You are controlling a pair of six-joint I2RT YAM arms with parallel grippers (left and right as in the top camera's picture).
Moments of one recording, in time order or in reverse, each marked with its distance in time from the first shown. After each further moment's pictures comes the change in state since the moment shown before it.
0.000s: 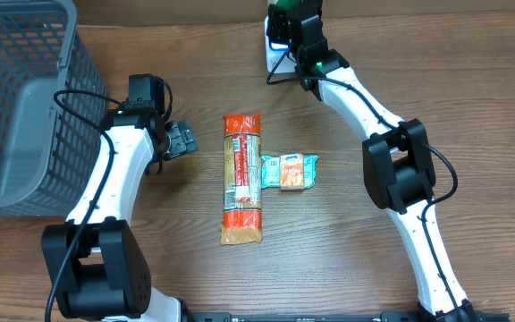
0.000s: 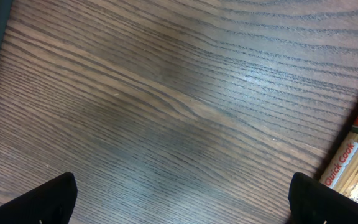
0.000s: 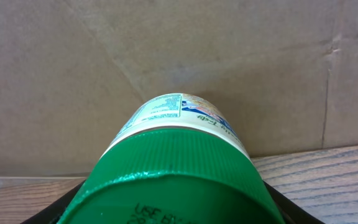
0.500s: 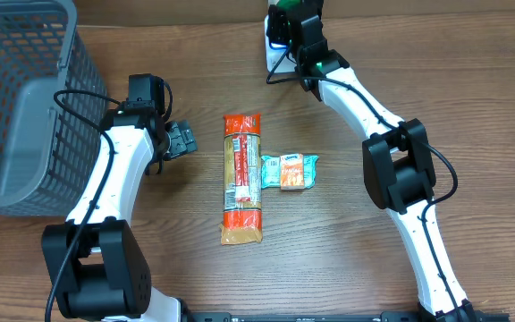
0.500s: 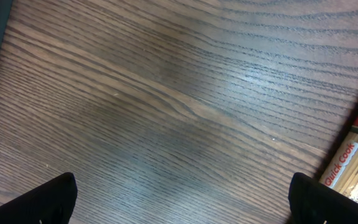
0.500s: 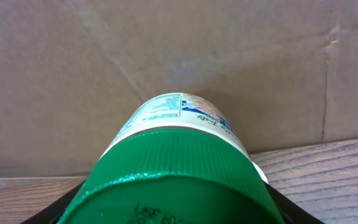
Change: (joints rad) left arm 0.000 0.000 0.000 0.000 0.000 0.000; right arm 0.000 0.000 -0.006 -0.009 0.000 0.019
